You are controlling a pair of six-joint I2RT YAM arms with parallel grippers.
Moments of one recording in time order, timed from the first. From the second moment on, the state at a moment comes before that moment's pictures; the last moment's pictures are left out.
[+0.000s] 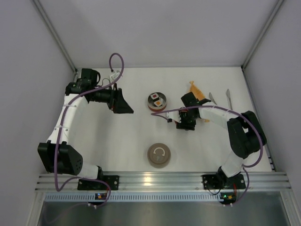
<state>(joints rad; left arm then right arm) -0.09 1.45 1.46 -1.07 1.12 0.34 0.48 1.68 1.06 -0.66 -0.22 -1.08</state>
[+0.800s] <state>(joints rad) -0.07 1.28 1.34 -0.87 0.92 0.22 0.56 1.62 1.17 -0.78 -0.34 -0.93</state>
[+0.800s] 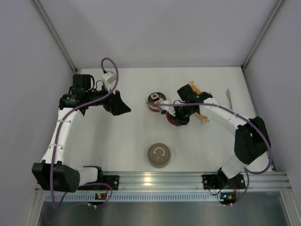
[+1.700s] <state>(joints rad) -0.34 1.16 1.27 -0.47 1.02 0.36 0.53 1.39 1.57 -0.92 -1.16 -0.47</state>
